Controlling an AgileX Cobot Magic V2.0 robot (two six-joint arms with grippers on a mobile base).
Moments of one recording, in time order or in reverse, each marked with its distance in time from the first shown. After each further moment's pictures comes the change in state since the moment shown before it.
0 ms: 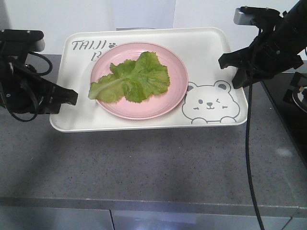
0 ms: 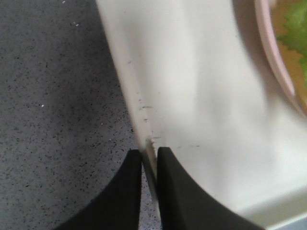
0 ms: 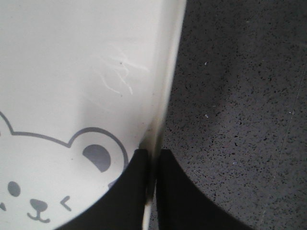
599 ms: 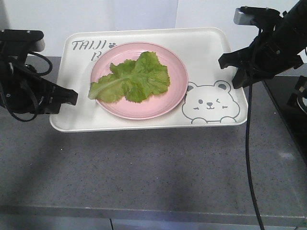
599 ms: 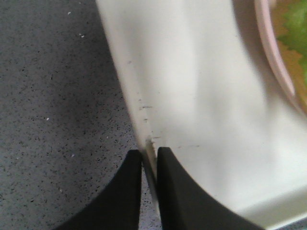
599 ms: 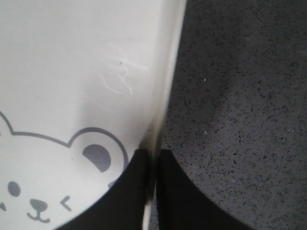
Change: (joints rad) left arm 0.000 0.000 0.000 0.000 0.000 0.000; right arm 0.000 0.000 0.000 0.000 0.000 0.000
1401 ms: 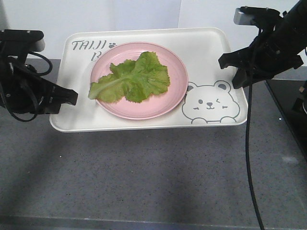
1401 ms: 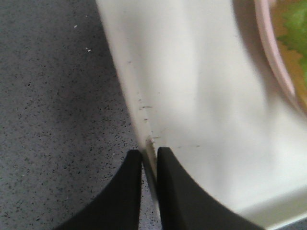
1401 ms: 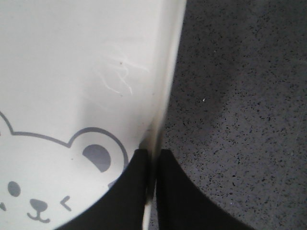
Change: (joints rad) left arm 0.000 0.000 0.000 0.000 0.000 0.000; right arm 0.000 0.000 0.000 0.000 0.000 0.000
